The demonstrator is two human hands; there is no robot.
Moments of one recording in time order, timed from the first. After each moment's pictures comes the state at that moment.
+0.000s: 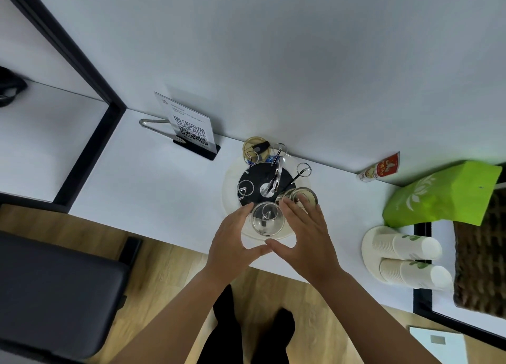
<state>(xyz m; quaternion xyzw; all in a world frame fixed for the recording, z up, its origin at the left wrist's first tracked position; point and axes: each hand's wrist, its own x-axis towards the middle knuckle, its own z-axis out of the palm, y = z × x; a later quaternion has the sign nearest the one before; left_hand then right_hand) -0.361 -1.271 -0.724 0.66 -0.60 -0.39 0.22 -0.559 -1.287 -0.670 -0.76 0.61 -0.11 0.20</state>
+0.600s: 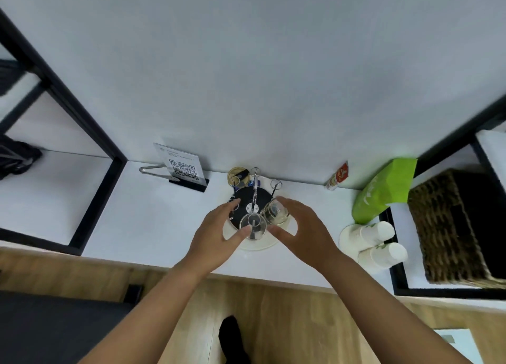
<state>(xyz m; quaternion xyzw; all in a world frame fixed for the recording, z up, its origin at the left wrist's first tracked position) -0.329 -1.281 -0.599 0.59 -0.68 -0.38 0.22 -0.577 -1.266 -0.570 -0.67 0.65 -0.20 0.30</state>
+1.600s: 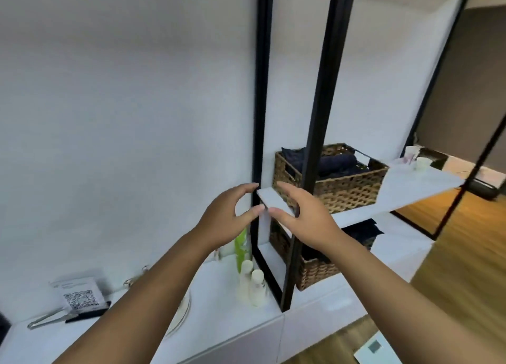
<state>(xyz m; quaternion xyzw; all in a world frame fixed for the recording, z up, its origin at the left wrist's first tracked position) -0.593 -1.122 -0.248 0.24 -0.87 -0.30 0.31 -0.785 -0.992 -0.248 -0.57 0.72 -0.40 0.05</state>
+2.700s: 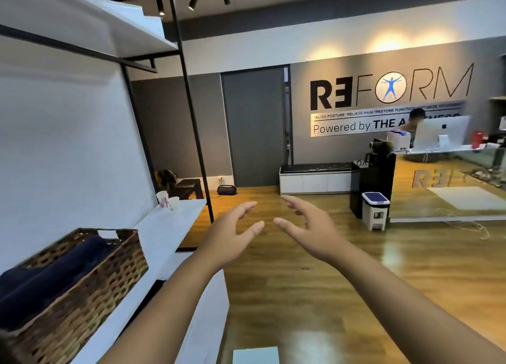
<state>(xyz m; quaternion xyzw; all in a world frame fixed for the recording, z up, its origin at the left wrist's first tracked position) -0.970 -0.816 -0.181 -0.22 -0.88 -0.39 0.13 -0.947 -0.584 -0.187 -0.13 0.87 -0.43 -0.21</state>
